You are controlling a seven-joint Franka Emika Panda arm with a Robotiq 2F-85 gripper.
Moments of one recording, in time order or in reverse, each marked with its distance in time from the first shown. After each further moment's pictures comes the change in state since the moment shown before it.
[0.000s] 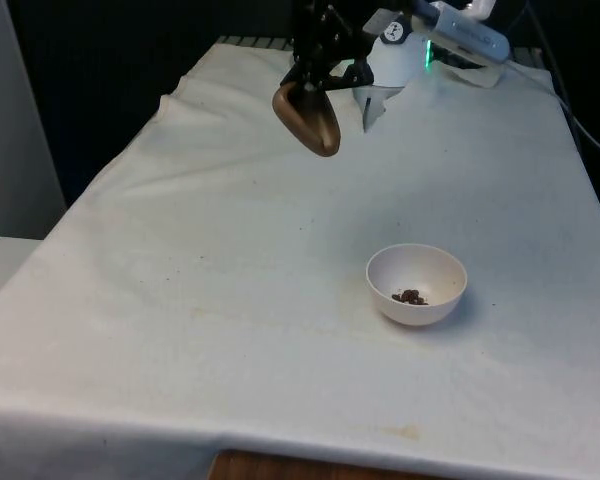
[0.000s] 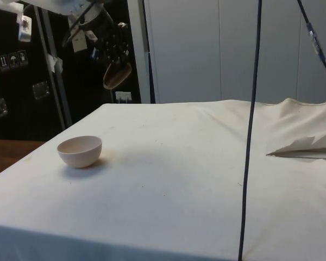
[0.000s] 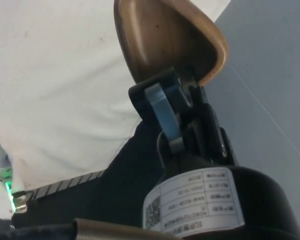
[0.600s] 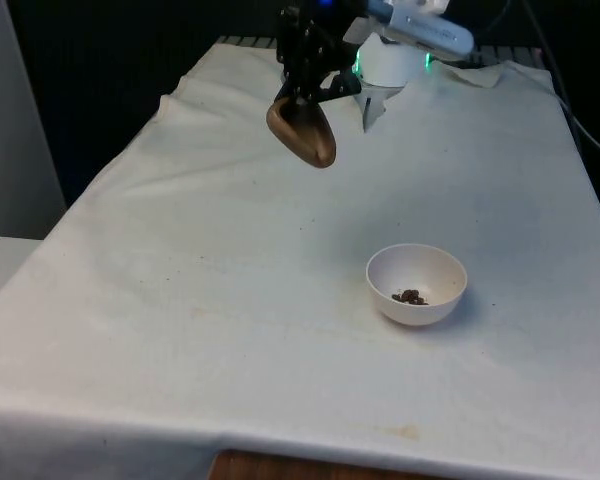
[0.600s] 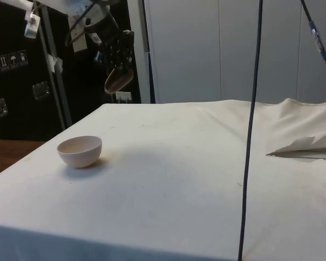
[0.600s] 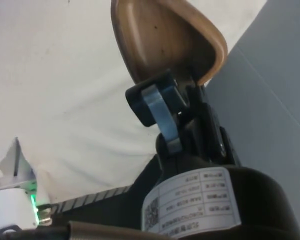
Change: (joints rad) arm 0.000 -0.017 -0.067 -0.044 0.108 0.104 -0.033
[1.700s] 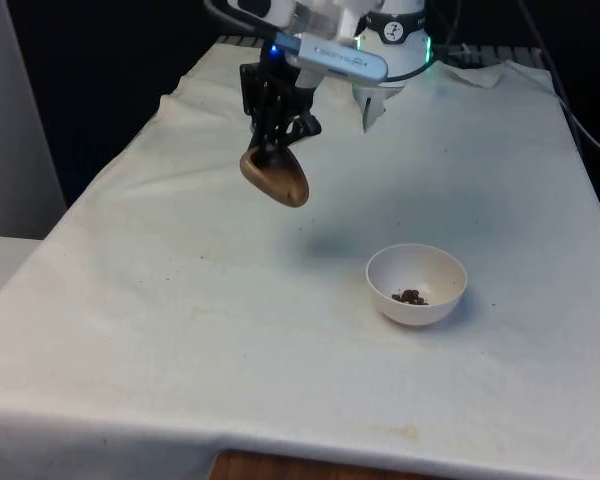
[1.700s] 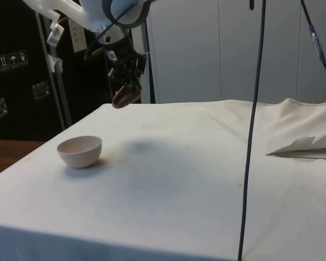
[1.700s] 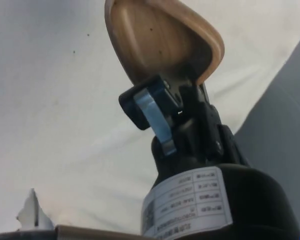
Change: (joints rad) arm 0.000 -0.004 -0.146 -0.162 0.122 0.319 -0.081
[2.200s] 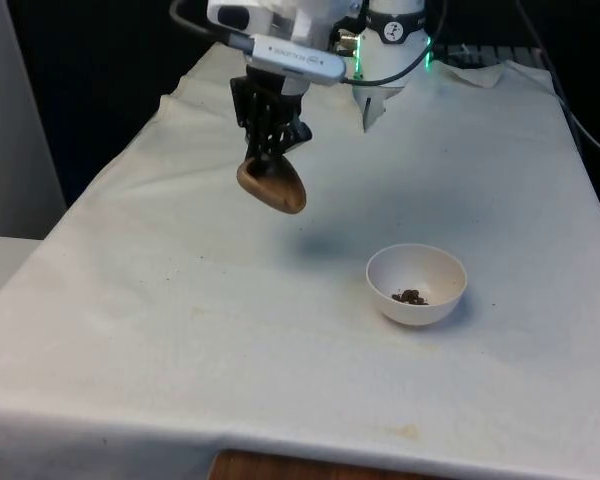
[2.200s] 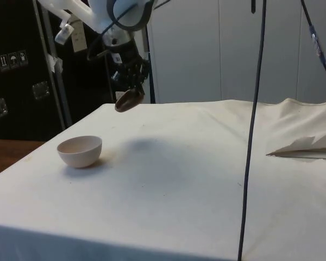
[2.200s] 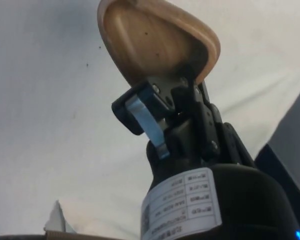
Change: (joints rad) arm 0.000 0.004 -0.051 -0.034 0.120 0.078 -0.103
